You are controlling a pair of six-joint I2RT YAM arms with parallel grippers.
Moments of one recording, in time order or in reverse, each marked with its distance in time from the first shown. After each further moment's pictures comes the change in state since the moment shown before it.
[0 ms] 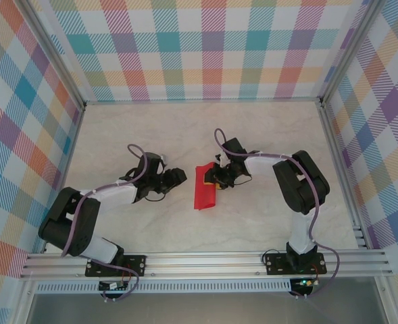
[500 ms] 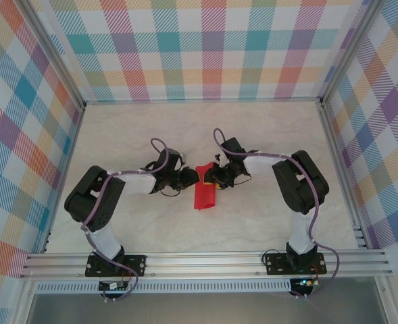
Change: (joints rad) left arm -0.097 0.266 0.178 0.049 0.039 0.023; right arm 0.000 0.003 0.014 -0.024 0.019 0.000
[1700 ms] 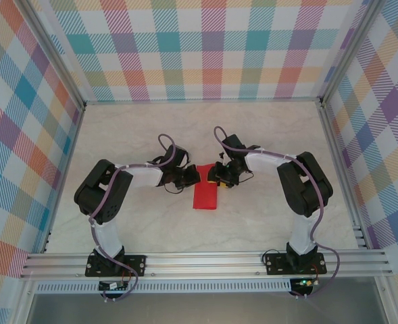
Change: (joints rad) left arm -0.008 0.086 0.131 -0.145 -0.026 0.063; right arm 0.000 -0.043 0.051 -0.175 0.154 -0.035
